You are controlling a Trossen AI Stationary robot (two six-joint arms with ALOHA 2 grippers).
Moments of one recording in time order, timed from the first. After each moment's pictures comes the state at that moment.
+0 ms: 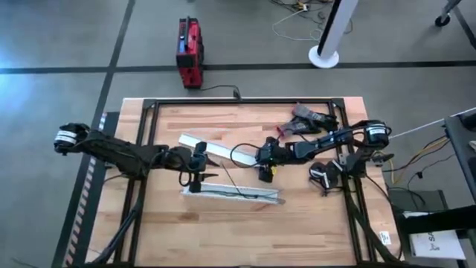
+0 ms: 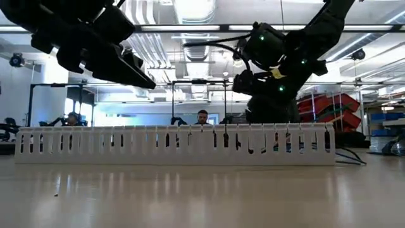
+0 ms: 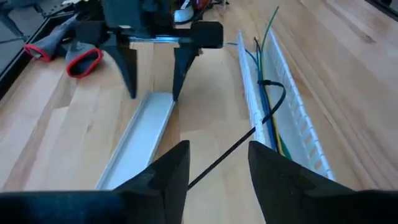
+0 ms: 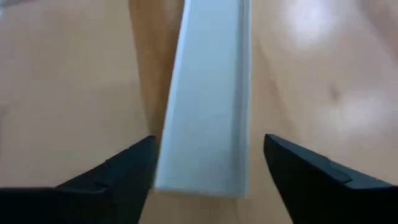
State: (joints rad) left arm -0.09 1.14 0.47 0.21 -0.07 0.12; right arm -0.07 1.82 0.79 0.15 0.13 0.04
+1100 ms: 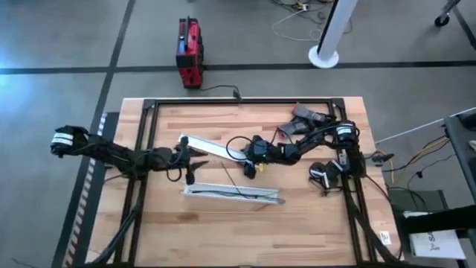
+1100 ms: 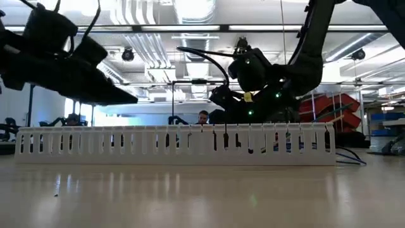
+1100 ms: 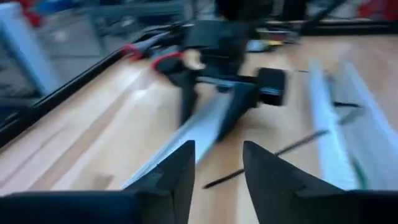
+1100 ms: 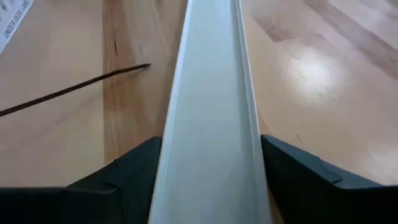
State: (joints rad) left arm -0.03 1.09 0.07 0.79 -0.28 -0.01; right arm -0.14 2.17 0.83 0.65 0.09 0.07
